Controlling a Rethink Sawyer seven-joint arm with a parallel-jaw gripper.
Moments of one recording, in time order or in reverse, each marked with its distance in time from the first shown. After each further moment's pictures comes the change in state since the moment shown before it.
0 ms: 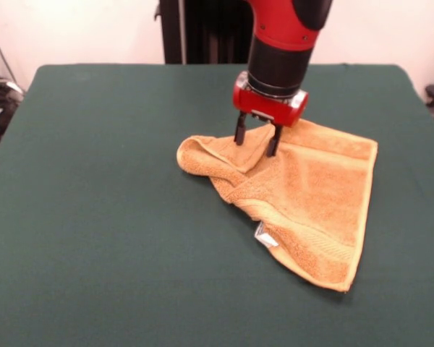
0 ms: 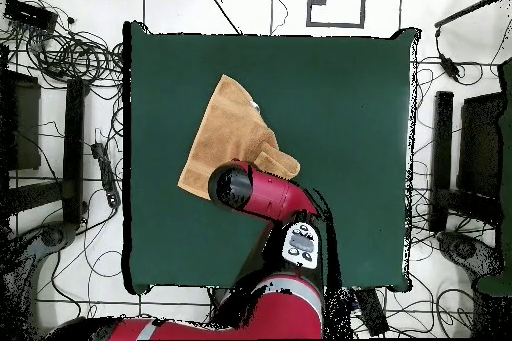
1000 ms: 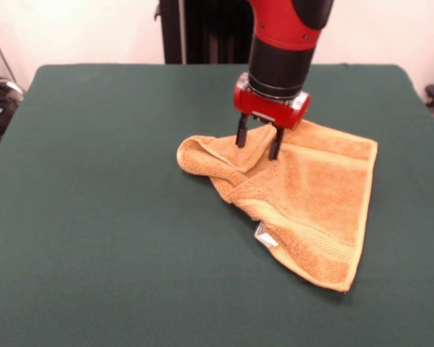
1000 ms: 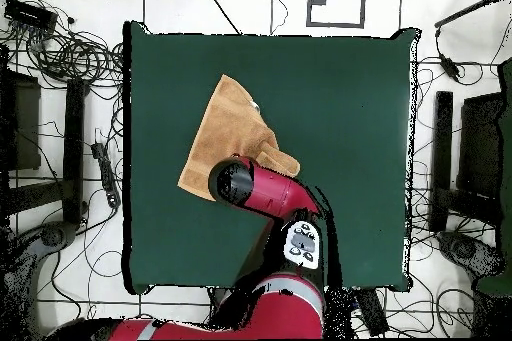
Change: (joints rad) arm 0.000 -0.004 0.000 -0.010 0.032 0.001 0.000
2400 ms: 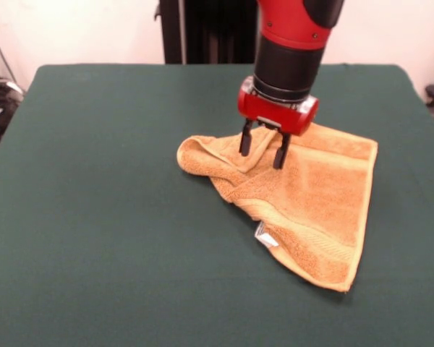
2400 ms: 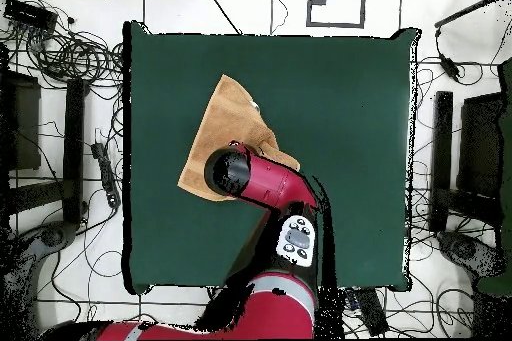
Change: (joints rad) arm 0.025 0.007 -0.022 -0.058 0.051 0.007 0.000
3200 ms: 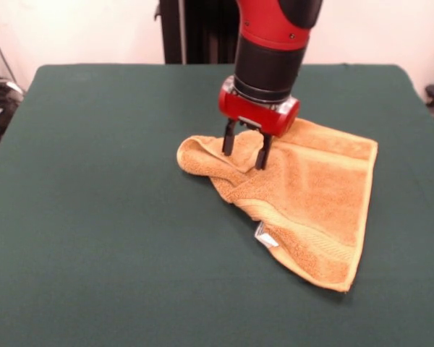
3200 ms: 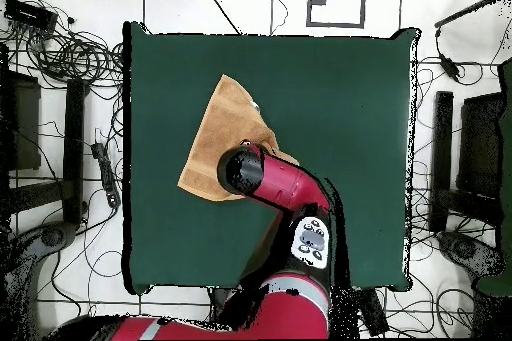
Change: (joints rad) arm -0.032 0.000 -0.009 -0.001 0.000 0.000 0.000
